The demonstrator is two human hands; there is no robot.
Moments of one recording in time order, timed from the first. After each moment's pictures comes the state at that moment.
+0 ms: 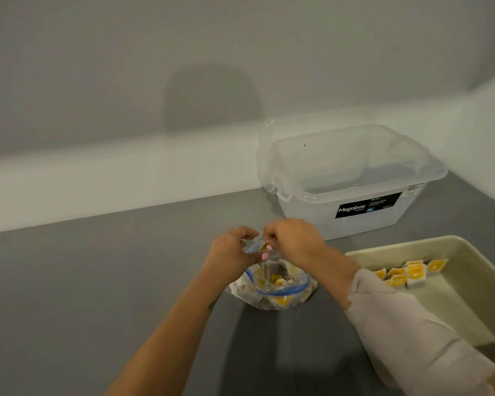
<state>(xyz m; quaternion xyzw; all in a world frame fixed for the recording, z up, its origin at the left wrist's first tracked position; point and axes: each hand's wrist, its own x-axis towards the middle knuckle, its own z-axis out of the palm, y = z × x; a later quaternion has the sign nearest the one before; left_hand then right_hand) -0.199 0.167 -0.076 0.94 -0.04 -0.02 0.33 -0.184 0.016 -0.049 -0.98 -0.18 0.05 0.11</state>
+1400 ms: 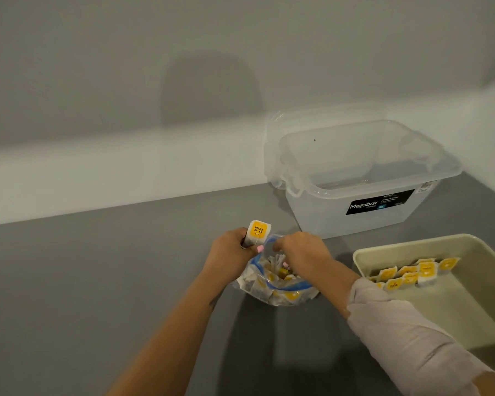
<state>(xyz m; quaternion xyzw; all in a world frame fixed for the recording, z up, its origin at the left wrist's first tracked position) -0.193 0.187 -0.098 0.92 -0.02 -0.04 0.39 -0.192 0.028 -0.078 -0.98 -0.14 0.14 0.01</state>
